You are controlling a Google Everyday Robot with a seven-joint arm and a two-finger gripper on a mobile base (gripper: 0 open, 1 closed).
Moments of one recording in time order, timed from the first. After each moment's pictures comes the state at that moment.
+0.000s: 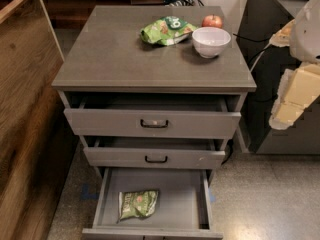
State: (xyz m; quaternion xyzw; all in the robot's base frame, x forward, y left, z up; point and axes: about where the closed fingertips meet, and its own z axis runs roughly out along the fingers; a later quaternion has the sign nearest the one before) arm 0.439 -0.215 0.981 -0.60 0.78 -0.04 0.17
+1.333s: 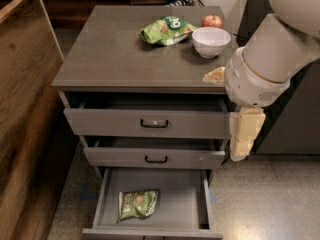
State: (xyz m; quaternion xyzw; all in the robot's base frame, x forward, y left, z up) arm 0.435 -0.136 0.897 -0.75 0.64 0.01 0.15
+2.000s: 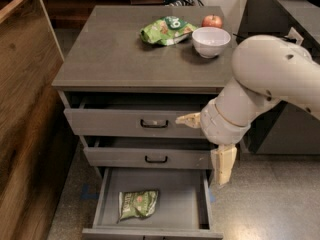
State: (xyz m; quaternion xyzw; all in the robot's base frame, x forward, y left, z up) arm 0.428 -0.101 0.782 -0.84 0.51 0.09 0.15
